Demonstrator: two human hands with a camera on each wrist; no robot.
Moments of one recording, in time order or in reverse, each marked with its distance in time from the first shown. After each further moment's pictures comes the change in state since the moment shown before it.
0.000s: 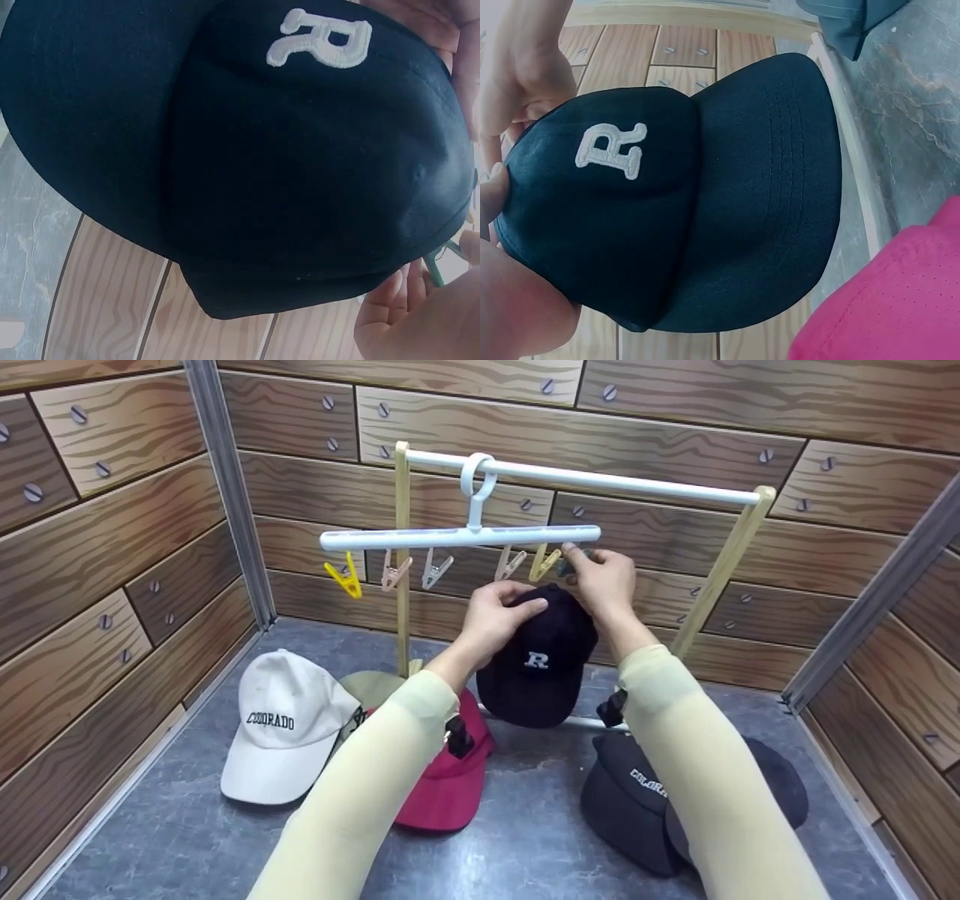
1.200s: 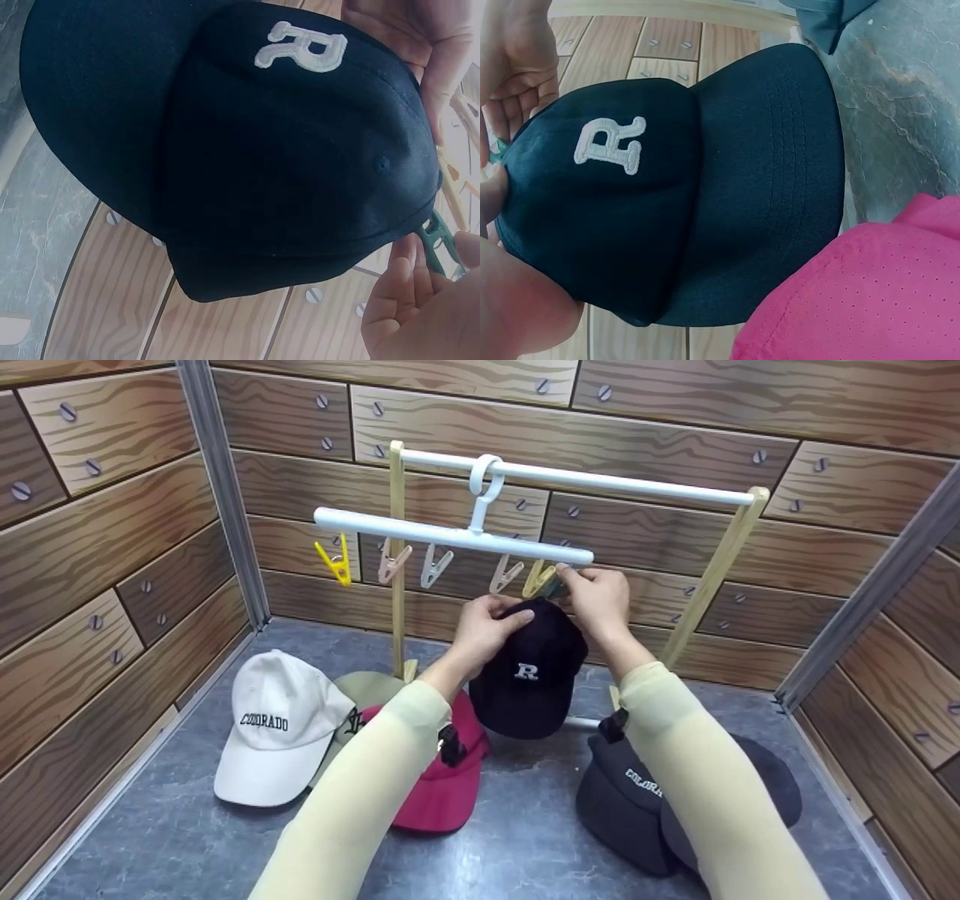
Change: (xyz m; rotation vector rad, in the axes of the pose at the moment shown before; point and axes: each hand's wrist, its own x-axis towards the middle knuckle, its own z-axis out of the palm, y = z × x) left_hand -0.005 -0.022 -0.004 0.055 0.035 -0.054; right_hand -0.020 0.010 -0.003 -0.102 -0.032 -0.057
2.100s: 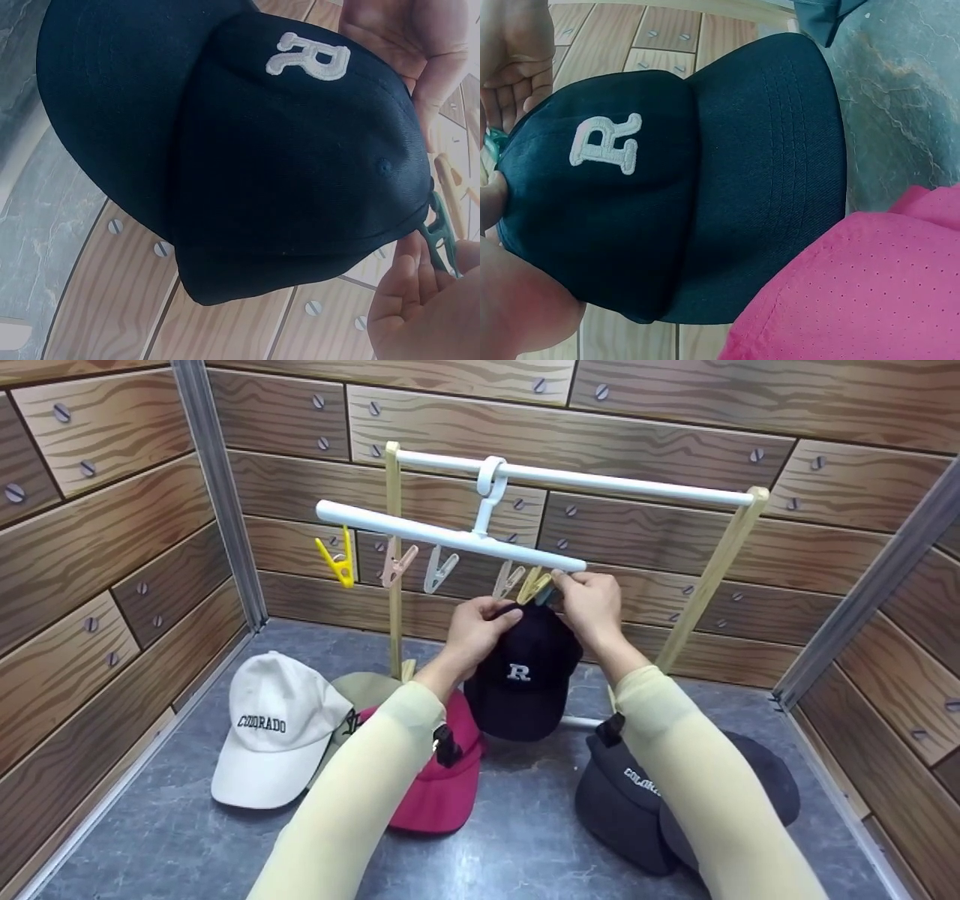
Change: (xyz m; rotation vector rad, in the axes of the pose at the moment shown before) left_hand 0.000 -0.008 -0.007 -0.011 0.021 -0.006; right_hand -0.007 0.001 0.008 -0.014 0.030 -0.019
